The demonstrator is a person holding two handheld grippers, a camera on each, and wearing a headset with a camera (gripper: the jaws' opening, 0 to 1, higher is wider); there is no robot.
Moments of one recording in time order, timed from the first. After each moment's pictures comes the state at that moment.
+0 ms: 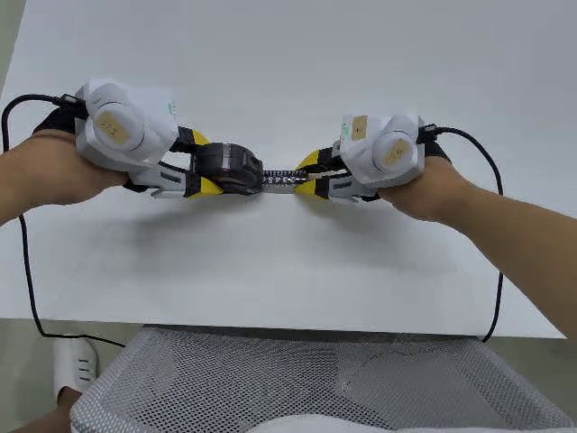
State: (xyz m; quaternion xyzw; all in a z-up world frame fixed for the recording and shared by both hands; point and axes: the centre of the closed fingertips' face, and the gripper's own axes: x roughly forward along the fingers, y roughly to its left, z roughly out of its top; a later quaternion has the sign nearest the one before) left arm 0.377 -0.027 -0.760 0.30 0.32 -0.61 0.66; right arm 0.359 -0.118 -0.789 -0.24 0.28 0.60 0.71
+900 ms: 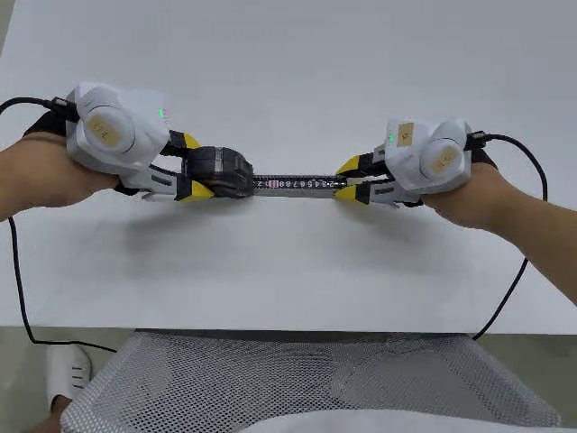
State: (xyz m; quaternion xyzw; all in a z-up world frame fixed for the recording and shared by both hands) left arm 0.377 -0.029 -0.761 0.30 0.32 -0.61 0.66; right arm 0.349 -0.190 -0.790 -0.26 0.31 0.57 0.72
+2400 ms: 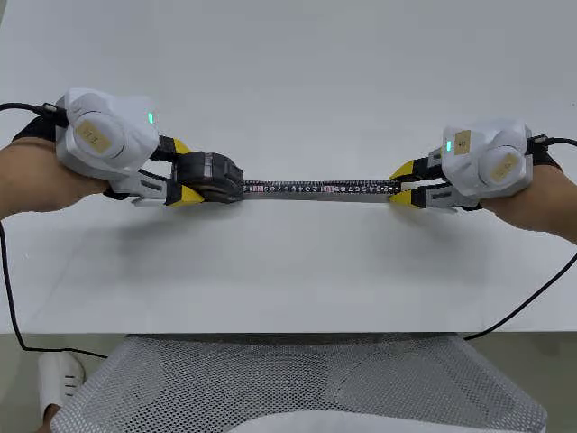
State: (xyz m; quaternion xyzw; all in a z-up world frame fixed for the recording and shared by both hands) left arm 0.377 -0.030 -0.761 0.31 0.32 -0.61 0.65; right arm 0.333 -0.283 -0.785 -0.30 0.35 0.54 0.71
